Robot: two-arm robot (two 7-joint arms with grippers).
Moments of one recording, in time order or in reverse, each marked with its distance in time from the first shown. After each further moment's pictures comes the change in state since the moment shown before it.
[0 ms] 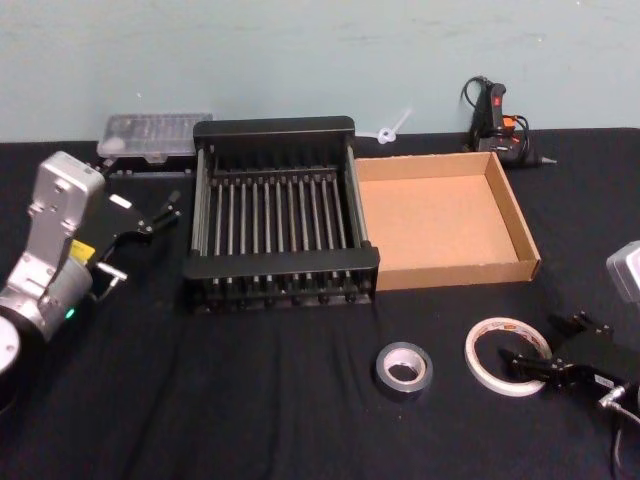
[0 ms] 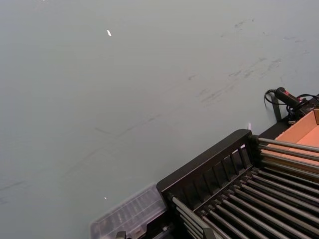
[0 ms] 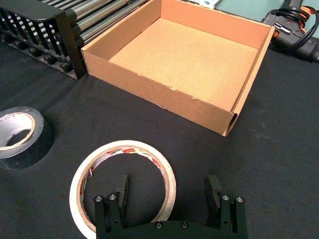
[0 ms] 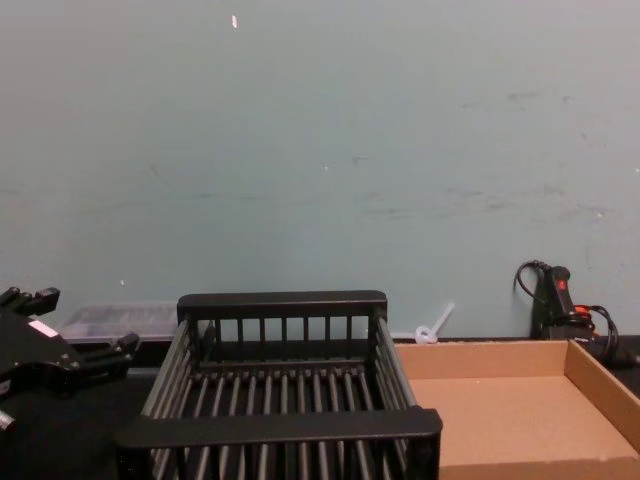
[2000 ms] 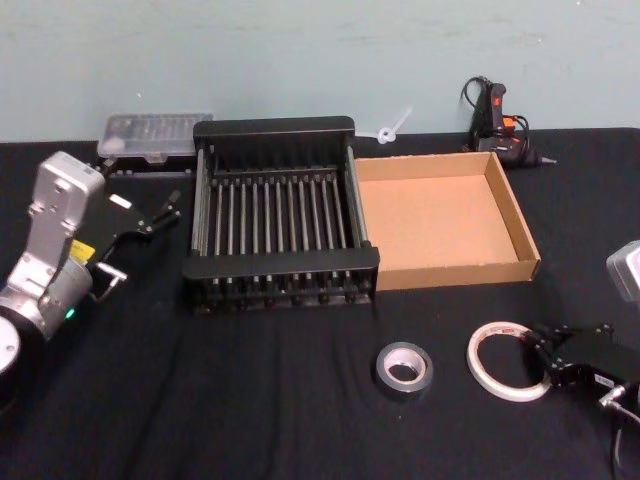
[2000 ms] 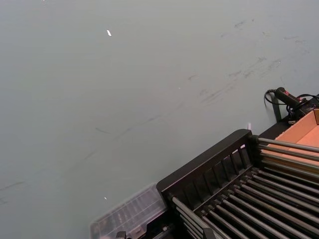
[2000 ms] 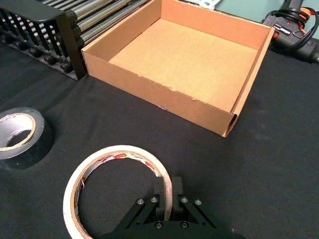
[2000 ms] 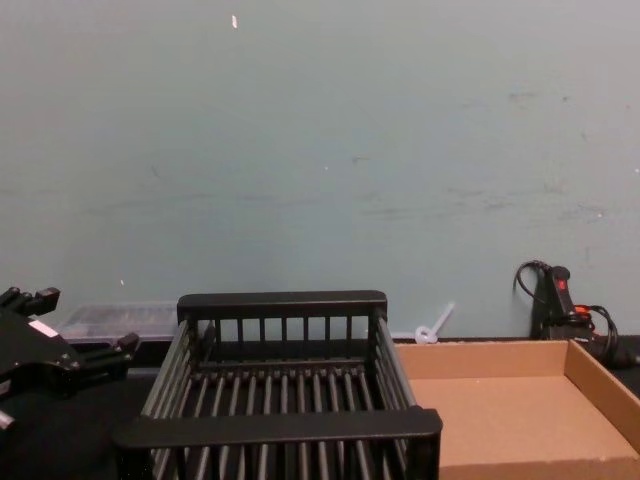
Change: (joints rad) left arm 0.000 0.000 0.000 0.000 0.000 0.000 0.000; right arm 0.001 0.001 -0.001 -0.001 0.001 -0.001 0.000
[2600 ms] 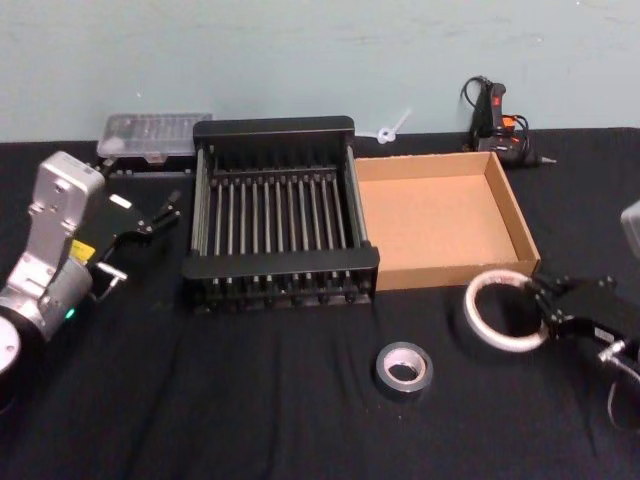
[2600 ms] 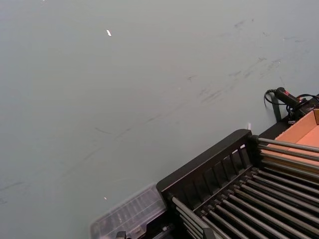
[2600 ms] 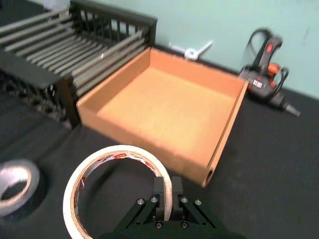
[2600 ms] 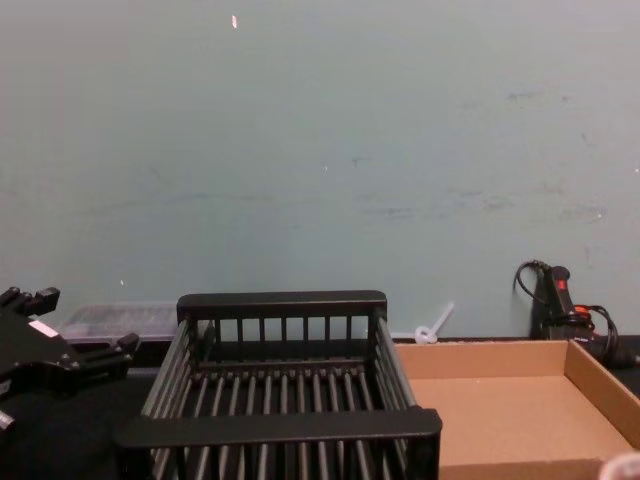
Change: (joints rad) left arm 0.000 0.000 0.000 0.000 0.000 0.000 0.000; right arm 0.041 -0.027 0.032 -0.034 0.002 -0.024 -0.012
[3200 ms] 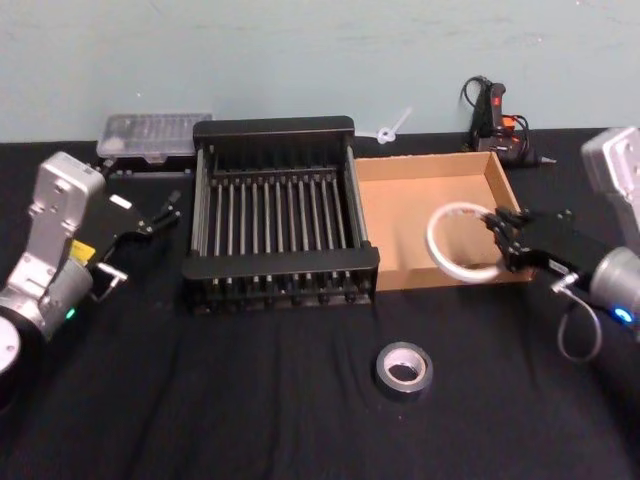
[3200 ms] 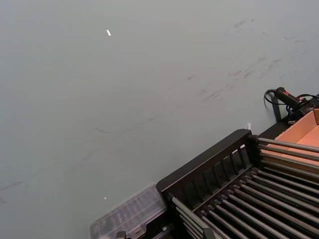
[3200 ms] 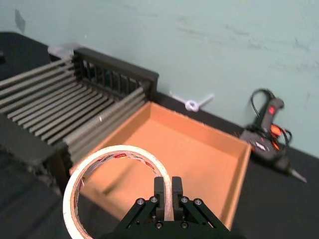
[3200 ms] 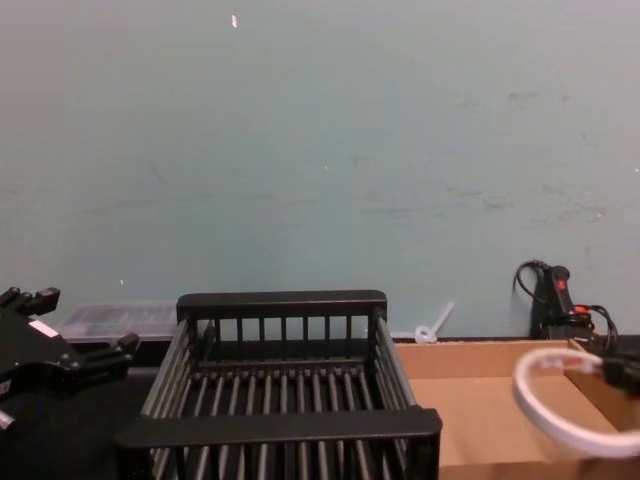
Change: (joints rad) left arm 0.000 0.000 0.000 0.000 0.000 0.000 0.000; right arm 0.202 -0.098 -0.076 0.099 -0.047 -0.031 0.003
